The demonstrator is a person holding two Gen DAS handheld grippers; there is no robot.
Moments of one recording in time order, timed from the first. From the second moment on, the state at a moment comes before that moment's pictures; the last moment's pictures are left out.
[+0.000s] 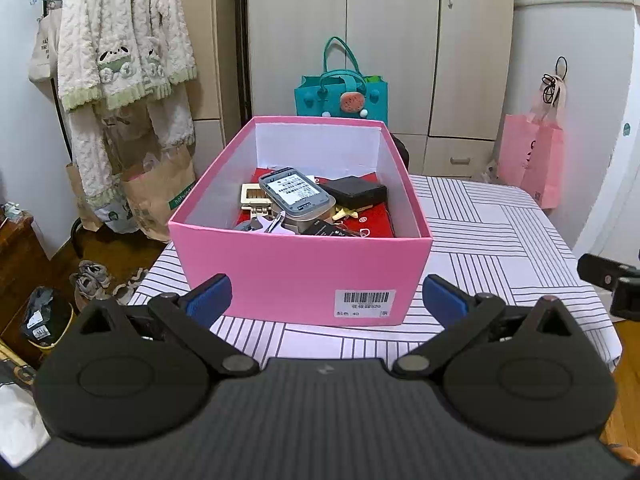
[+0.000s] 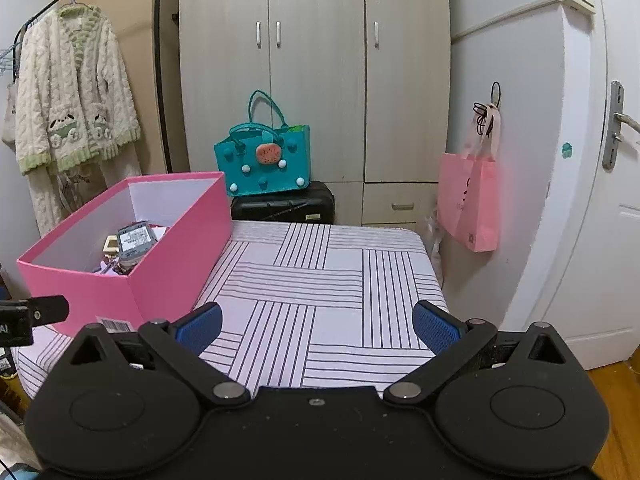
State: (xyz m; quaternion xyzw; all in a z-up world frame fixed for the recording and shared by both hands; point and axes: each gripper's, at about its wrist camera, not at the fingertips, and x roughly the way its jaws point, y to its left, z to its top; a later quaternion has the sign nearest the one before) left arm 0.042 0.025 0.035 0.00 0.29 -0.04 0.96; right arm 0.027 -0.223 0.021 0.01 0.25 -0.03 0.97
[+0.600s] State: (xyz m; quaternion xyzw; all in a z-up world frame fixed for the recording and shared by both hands) left arm 0.041 0.023 0.029 -0.01 0.29 -0.03 0.96; right arm 0.026 -0.224 0.013 0.01 0.25 -0.03 0.97
